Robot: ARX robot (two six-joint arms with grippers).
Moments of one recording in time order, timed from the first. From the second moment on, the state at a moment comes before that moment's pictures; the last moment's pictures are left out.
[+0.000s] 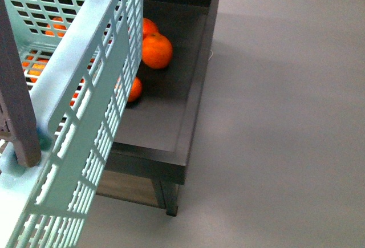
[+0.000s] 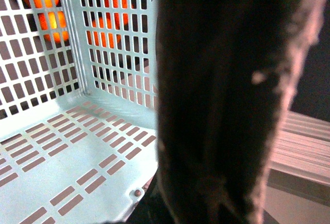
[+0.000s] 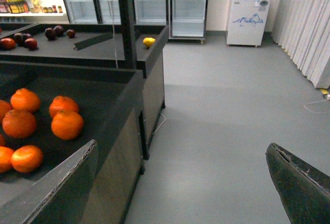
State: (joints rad) left arm -0.25 0.87 0.74 -0.26 -0.05 -1.57; right arm 0.00 0.00 0.02 0.00 0.00 0.00
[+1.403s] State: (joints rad) left arm -0.25 0.87 0.74 -0.26 -0.05 -1.57; right arm 0.00 0.00 0.02 0.00 0.00 0.00
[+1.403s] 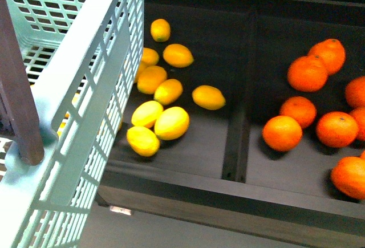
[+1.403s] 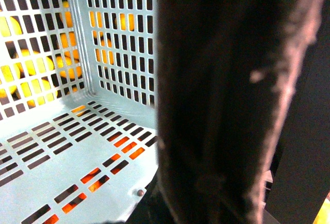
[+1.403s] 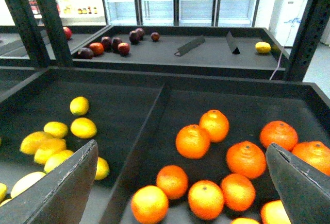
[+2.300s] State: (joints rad) left arm -0.25 0.87 0.74 -0.26 -0.05 -1.57; right arm 0.00 0.00 0.02 0.00 0.00 0.00
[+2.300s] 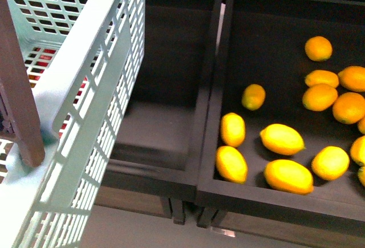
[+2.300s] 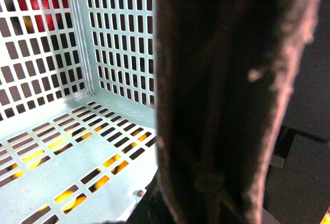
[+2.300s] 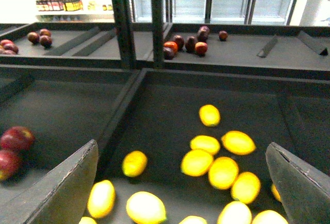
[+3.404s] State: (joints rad) left arm -0.33 1.17 0.94 -0.21 -0.14 -1.04; right arm 0.00 0.00 0.02 0.00 -0.01 0.00
